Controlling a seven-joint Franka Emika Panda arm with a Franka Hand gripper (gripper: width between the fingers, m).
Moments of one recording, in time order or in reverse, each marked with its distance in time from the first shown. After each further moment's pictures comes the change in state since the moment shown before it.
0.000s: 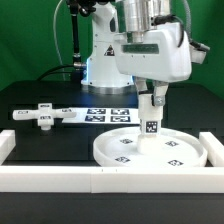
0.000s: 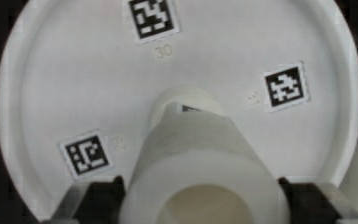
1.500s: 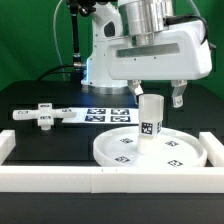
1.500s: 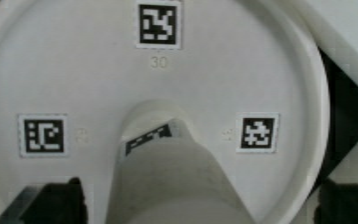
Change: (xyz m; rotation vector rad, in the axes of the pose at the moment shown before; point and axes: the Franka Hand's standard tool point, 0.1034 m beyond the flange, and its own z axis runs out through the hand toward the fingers) arm -0.007 -0.009 0.004 0.002 -0.026 -0.624
